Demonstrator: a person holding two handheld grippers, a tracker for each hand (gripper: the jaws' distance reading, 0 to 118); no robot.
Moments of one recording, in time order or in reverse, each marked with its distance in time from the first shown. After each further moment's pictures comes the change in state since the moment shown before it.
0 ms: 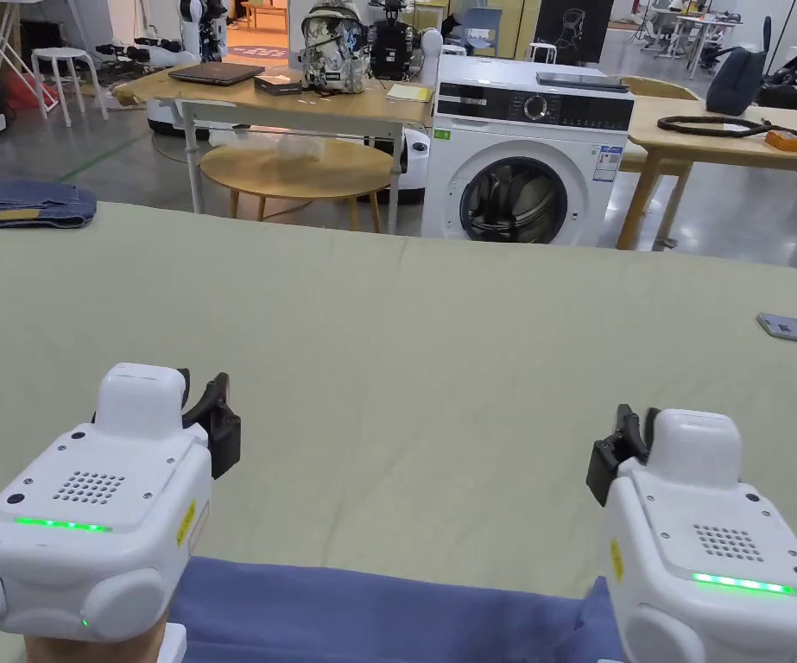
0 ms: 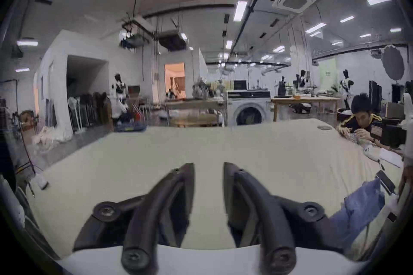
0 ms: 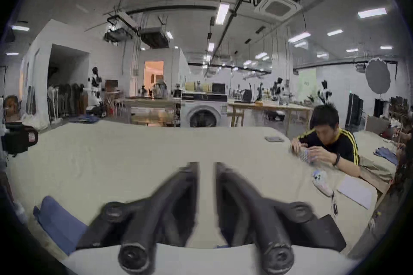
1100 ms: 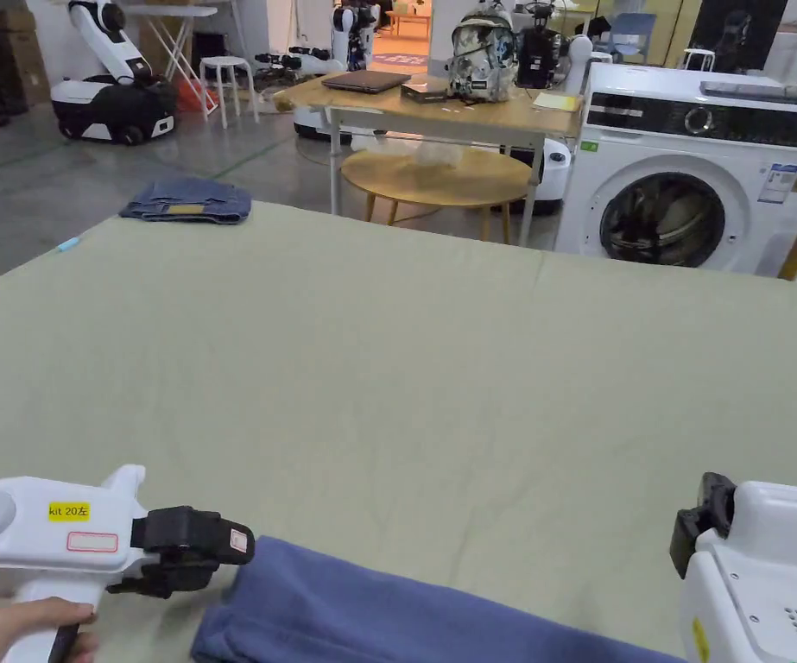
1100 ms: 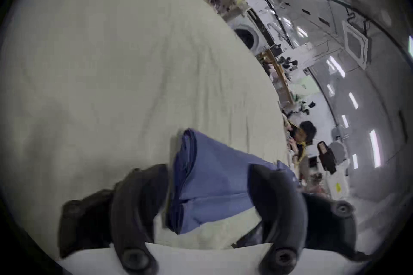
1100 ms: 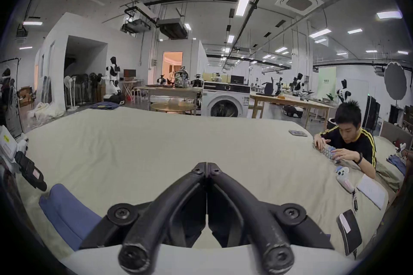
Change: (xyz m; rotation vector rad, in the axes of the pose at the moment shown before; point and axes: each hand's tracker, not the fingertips) left arm -0.216 -0.127 -0.054 -0.877 -0.484 0.821; right arm -0.042 -0.027 -0.025 -0.081 0.131 0.045
